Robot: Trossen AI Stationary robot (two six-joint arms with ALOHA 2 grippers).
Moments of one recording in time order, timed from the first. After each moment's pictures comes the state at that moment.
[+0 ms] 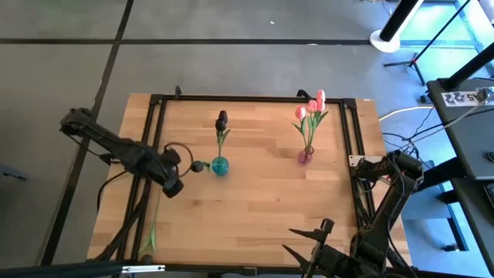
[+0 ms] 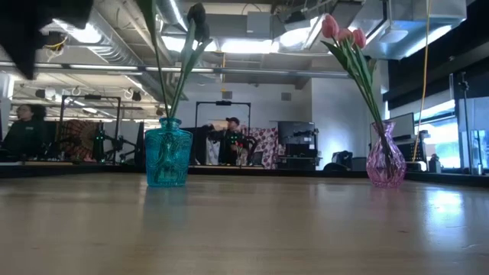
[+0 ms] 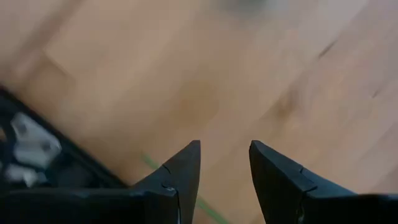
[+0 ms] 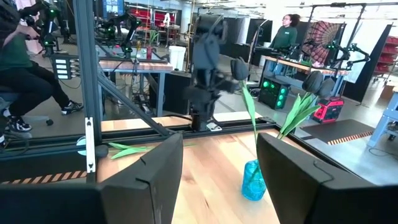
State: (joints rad) left arm -0.46 1.05 0.94 -1.29 -0.17 -1.23; right arm 1.04 1.81 1.51 0.02 1.44 0.21
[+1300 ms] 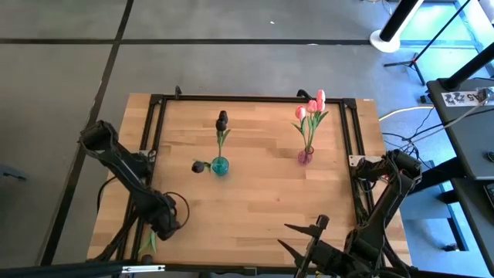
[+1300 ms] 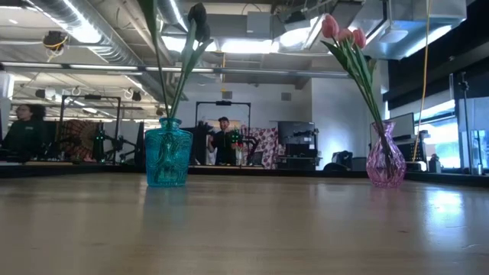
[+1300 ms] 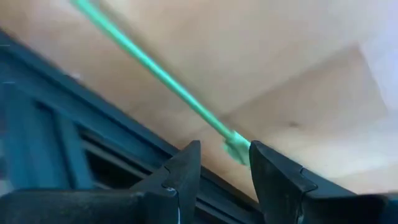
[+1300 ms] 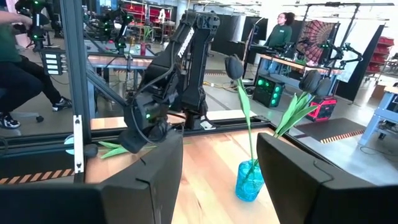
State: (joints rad) left arm -0.86 1.52 0.71 -0.76 0.43 -1.74; right arm 1.00 1.81 1.51 -0.01 1.42 0.22
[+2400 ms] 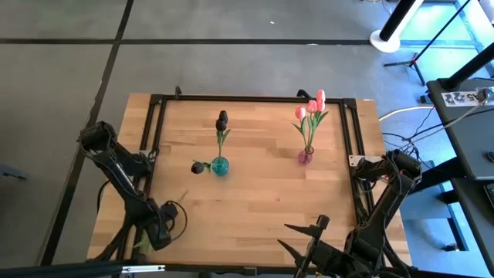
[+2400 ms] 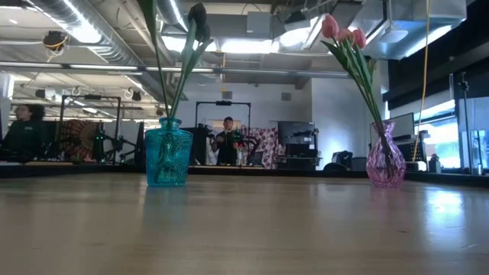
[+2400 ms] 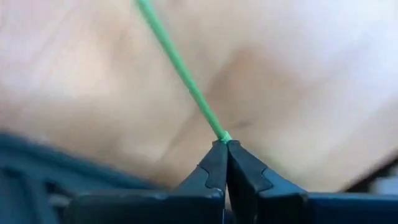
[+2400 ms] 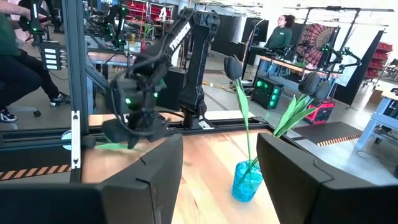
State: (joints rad) left arm -0.99 1.52 0.78 -0.74 0.21 -1.57; right arm 1.00 1.81 1.51 -0.02 1.42 0.20
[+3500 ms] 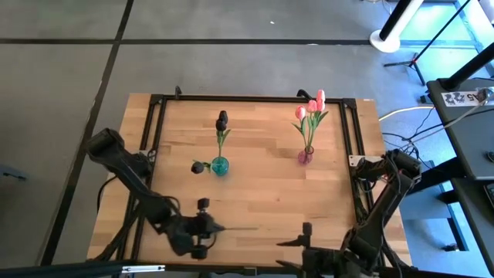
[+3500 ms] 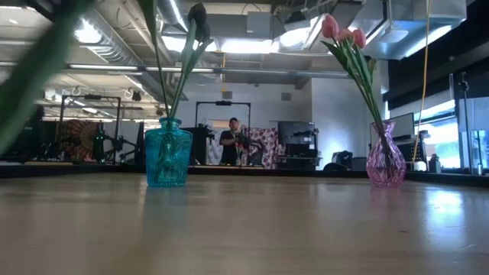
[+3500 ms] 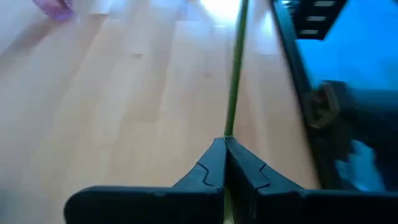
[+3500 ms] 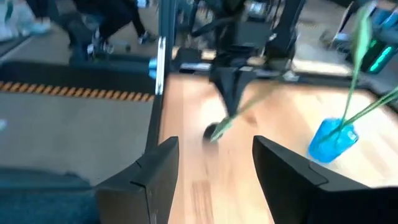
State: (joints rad) left arm -0.81 1.64 1.01 -0.18 -0.65 -0.61; right arm 0.99 1.81 1.51 -0.31 0.97 0.45
